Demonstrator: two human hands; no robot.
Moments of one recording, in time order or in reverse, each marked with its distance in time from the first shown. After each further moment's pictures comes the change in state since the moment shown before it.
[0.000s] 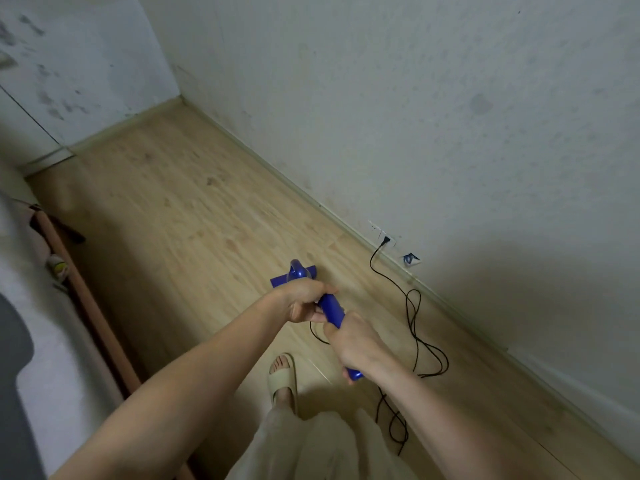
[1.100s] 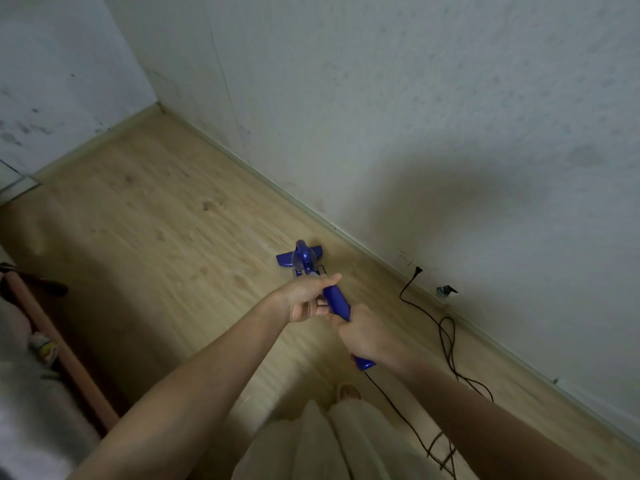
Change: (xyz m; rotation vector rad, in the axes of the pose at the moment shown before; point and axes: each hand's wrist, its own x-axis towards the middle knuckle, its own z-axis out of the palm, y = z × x) left_hand 0.110 0.198 -0.193 -0.092 -0.090 0.028; right_hand 0.208 -0.216 0.013 0.008 0.014 -0.083
